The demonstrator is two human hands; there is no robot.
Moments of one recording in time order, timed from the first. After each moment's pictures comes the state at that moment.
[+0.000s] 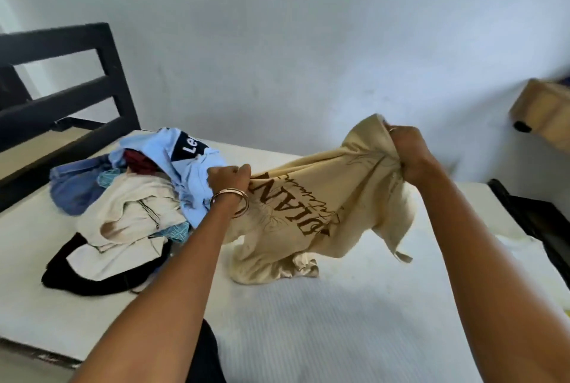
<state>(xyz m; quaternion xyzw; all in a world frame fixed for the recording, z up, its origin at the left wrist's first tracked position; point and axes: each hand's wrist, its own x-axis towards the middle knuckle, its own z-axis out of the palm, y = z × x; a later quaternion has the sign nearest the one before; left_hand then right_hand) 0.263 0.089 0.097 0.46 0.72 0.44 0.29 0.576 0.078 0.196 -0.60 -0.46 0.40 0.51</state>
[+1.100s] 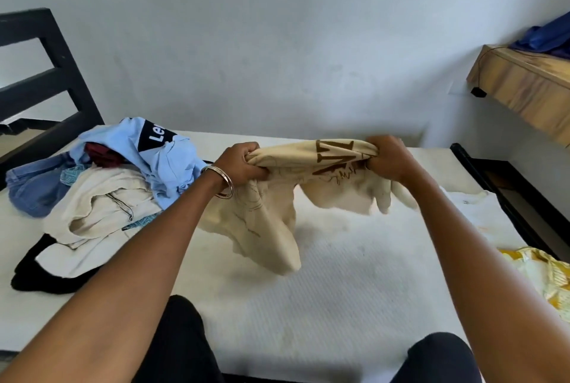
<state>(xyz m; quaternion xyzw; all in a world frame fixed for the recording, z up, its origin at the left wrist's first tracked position) 0.309 0.058 0.116 0.75 0.47 0.30 0.34 0.626 0.008 0.148 -0.68 -0.68 0.08 0.26</state>
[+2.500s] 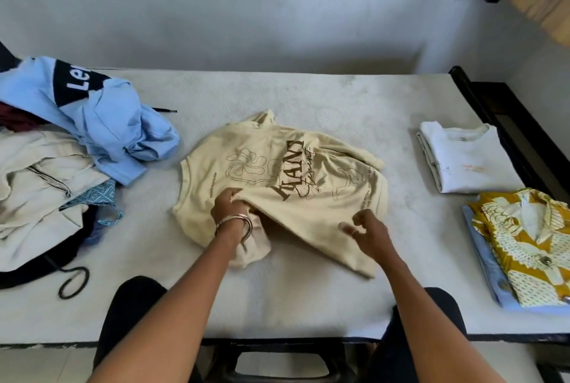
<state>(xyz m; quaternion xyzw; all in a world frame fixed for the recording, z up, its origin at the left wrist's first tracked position) 0.392 0.031 -0.092 0.40 0.75 0.35 0.39 0.661 -0.070 -0.127 -0.81 -0.44 0.34 0.21</state>
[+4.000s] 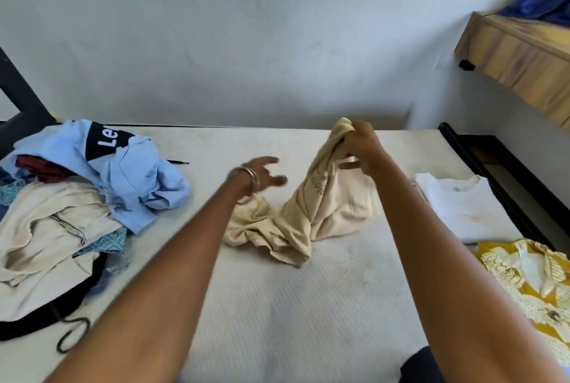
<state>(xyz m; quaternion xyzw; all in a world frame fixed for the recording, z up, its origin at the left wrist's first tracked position) 0.416 0.137 0.064 0.69 0.58 0.10 0.42 0.638 0.088 0.120 -0.70 -0.42 0.36 0.45</state>
